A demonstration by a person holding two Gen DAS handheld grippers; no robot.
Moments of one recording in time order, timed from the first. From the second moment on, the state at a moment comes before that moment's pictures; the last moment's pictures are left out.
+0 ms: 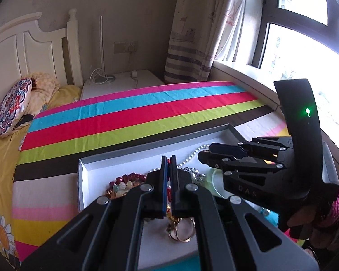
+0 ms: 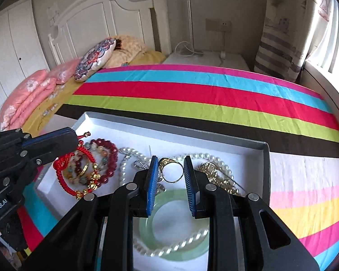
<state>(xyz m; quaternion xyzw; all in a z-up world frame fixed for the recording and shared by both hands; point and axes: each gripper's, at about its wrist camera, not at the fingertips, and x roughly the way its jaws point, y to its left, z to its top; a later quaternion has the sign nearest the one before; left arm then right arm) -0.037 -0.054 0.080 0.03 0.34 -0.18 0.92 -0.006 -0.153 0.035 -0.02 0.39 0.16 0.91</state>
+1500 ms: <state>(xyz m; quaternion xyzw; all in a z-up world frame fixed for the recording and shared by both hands) -0.143 -0.073 0.025 0.07 0.33 -0.08 0.94 -0.148 -0.239 0.000 -0.07 0.39 0.20 0.90</state>
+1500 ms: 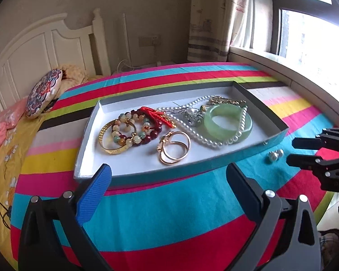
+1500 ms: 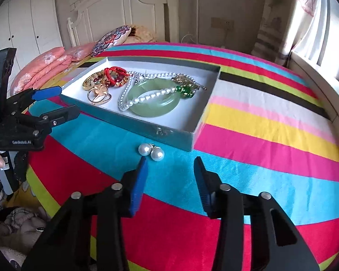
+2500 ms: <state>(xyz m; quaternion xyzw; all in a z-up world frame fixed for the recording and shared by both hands) -0.156 -0.133 0.019 0.05 0.37 -0.24 0.90 -0.150 -0.243 -0.001 -0.08 0.37 0.18 0.91</state>
